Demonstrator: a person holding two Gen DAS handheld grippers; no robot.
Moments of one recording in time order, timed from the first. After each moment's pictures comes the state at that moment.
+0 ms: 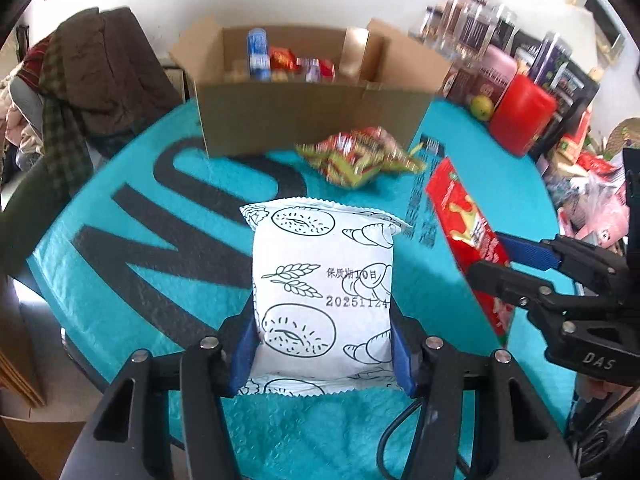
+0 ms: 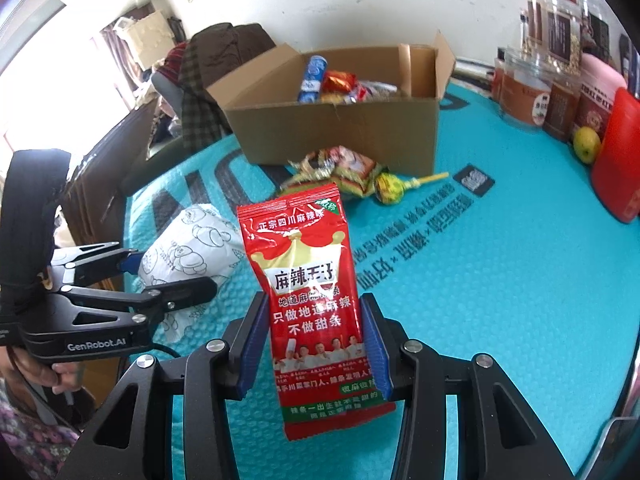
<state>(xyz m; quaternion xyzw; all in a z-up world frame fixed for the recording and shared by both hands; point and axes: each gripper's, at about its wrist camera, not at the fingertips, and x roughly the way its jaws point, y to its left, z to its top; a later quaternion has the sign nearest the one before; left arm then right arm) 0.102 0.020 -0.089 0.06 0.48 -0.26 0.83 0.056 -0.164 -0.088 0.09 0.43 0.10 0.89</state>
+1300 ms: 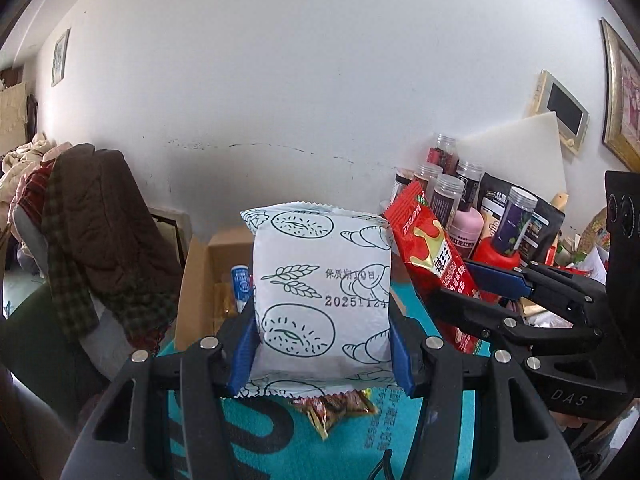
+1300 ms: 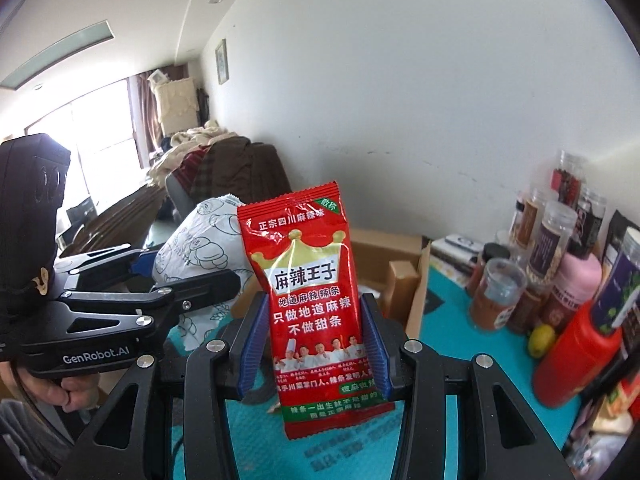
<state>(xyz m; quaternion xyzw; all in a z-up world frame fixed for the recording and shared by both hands) 0.171 -0.019 0.068 0.02 0.27 -0.29 0.92 0.119 -0.188 0.064 0.02 0.25 0.09 0.96</state>
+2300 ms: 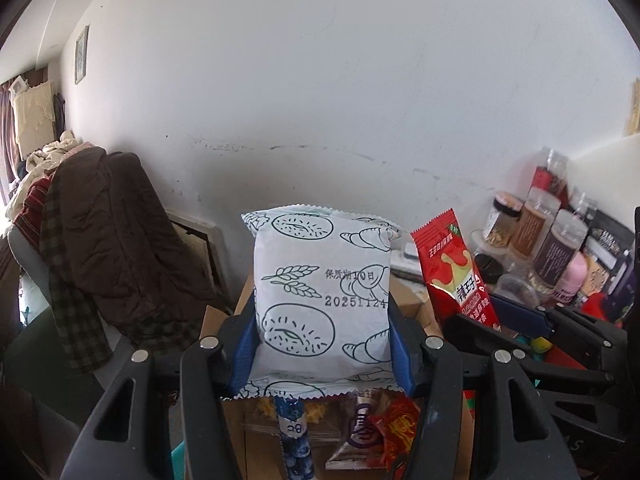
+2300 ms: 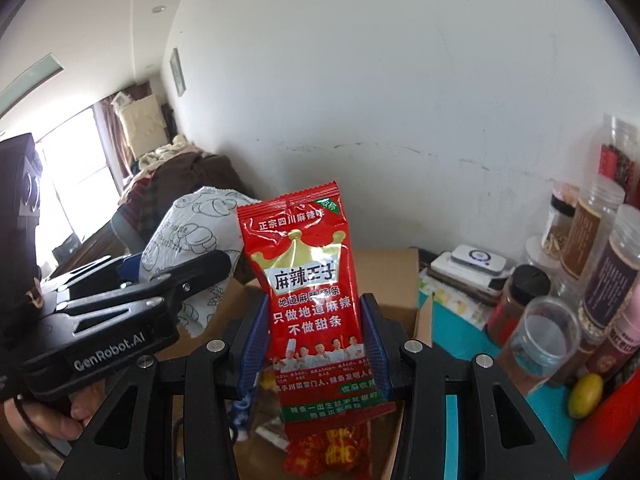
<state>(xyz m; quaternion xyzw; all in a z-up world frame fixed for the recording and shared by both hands) 0.341 -0.074 0.038 0.04 0.29 -0.20 0.94 0.296 -0.235 0.023 0.10 0.28 0.07 0.95</state>
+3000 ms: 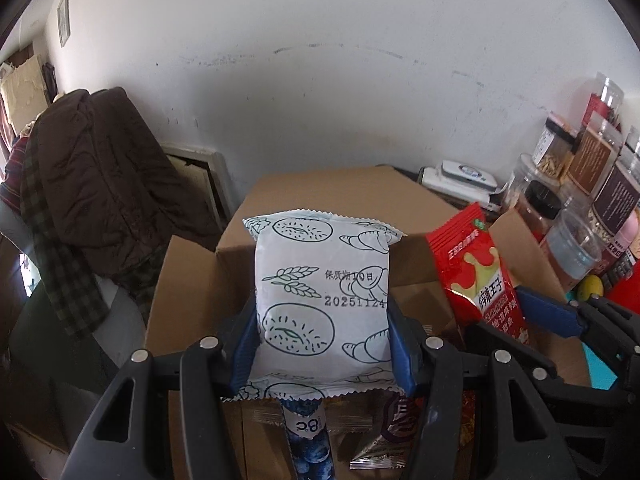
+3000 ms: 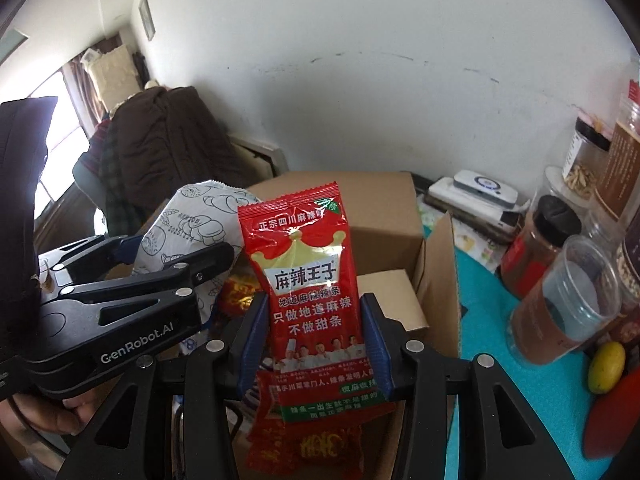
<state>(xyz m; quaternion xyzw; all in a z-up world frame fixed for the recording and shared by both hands) 0.394 -0.092 -0.039 0.08 0.41 -0.17 0.89 0.335 -0.229 -0.038 0.07 0.39 0.04 0.92</state>
